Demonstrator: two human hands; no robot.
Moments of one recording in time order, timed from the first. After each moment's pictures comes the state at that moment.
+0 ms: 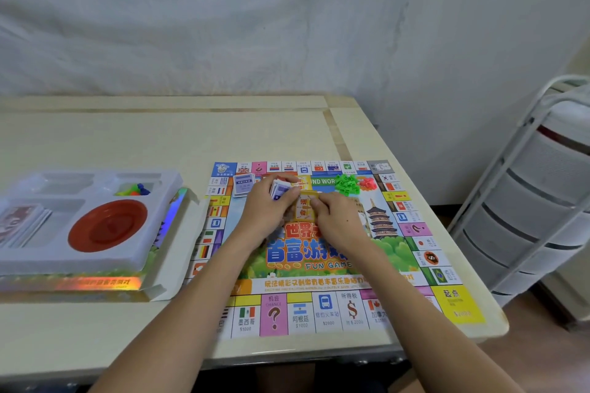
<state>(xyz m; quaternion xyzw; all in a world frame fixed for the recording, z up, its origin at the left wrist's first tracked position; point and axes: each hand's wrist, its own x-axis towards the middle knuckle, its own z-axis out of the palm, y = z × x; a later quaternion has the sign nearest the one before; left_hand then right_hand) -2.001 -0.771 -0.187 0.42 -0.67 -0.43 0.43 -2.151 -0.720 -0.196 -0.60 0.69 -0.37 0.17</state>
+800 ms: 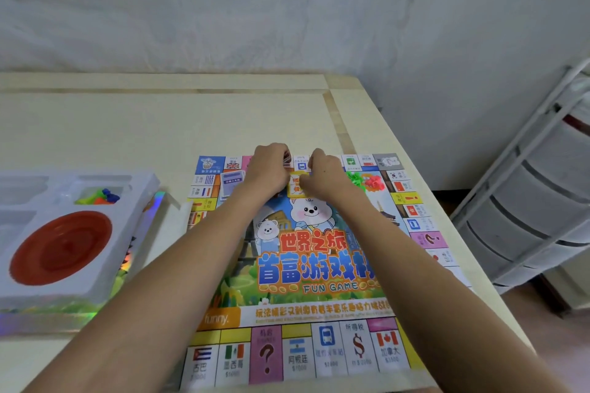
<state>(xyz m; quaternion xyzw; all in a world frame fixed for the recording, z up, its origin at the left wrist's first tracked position) -2.044 -0.882 -0.185 0.54 -0.80 -0.15 0.21 -2.171 -0.836 -0.187 -0.61 0.75 -0.19 0.17</state>
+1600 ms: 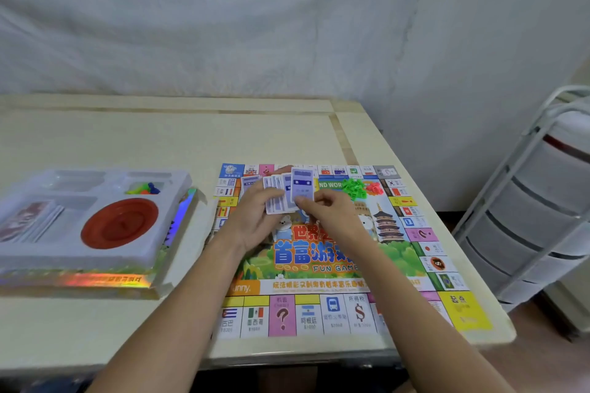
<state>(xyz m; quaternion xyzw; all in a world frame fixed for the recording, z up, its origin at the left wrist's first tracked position) -1.976 -0.770 -0.175 0.32 -0.43 -0.72 0.44 -2.131 -0.719 -0.181 -0.51 0.62 -0.49 0.35</state>
